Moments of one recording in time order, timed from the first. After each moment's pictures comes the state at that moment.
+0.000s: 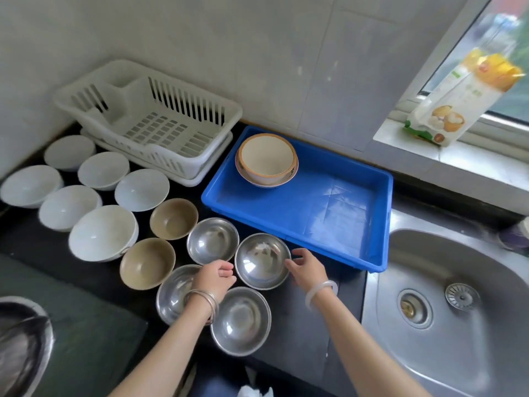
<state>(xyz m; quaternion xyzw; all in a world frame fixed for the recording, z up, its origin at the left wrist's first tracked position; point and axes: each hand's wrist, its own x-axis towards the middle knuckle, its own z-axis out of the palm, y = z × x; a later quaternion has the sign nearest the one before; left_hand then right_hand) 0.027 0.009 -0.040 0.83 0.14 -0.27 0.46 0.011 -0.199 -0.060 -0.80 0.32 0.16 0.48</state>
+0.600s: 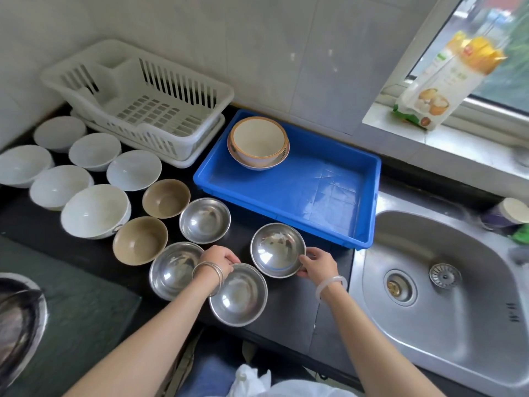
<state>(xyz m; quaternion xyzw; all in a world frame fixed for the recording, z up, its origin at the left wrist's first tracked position) 0.016 -0.008 -0.048 0.88 0.06 -0.32 0.34 -0.035 -0.232 -0.072 -0.73 0.39 0.11 0.55</state>
